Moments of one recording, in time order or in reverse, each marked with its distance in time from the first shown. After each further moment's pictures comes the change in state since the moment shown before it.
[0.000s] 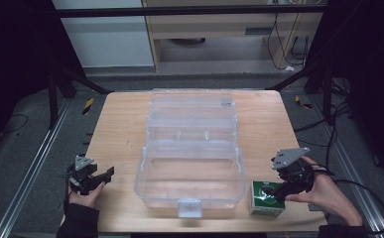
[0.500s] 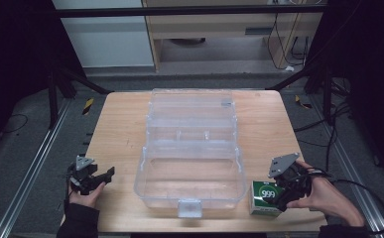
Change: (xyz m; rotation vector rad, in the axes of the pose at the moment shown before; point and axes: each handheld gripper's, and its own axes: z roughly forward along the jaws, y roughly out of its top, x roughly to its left) left arm -0.001 0.000 0.001 0.005 -0.001 0.008; right arm 0.008 -0.005 0.009 0.115 0.075 -0.066
